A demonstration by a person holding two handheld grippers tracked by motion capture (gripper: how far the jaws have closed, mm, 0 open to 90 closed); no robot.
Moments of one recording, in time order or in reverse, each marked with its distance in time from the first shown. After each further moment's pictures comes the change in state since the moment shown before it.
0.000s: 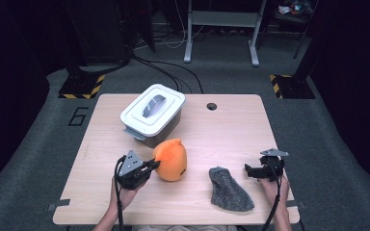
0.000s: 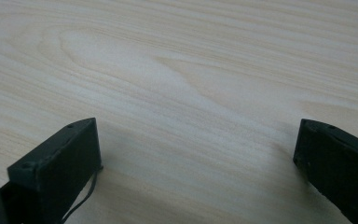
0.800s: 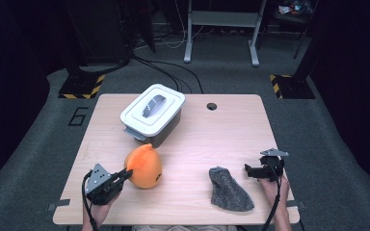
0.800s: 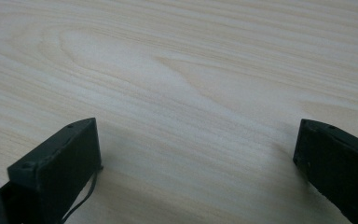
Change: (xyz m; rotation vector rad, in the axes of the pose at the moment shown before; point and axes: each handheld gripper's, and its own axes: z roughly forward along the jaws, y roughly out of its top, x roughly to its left) left arm 0.018 -0.034 -0.072 -0.034 0.148 -0.090; right arm 0.000 0.000 0.000 -0.001 0.000 0.000
